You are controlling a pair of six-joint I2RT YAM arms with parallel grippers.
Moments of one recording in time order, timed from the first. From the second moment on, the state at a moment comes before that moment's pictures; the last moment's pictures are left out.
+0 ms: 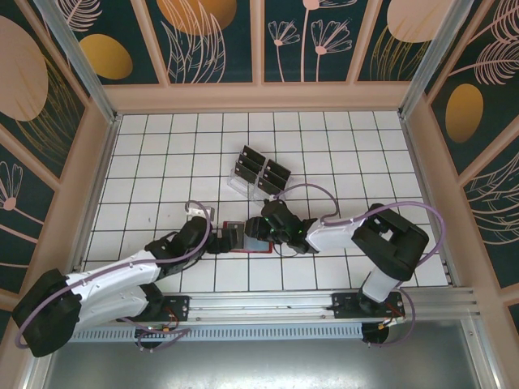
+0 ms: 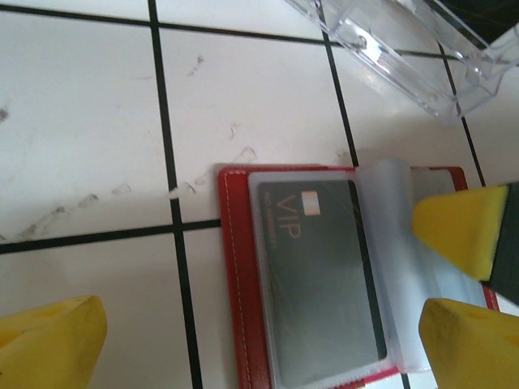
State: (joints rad) left arm -0.83 1.00 0.32 -0.10 -0.16 -0.74; right arm 0.97 1.65 0.65 0.27 -0.05 1.02
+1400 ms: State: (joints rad) left arm -1.03 1.38 0.46 -0.06 -0.35 -0.76; right arm 0.96 1.64 0.56 0.45 -0.11 1.19
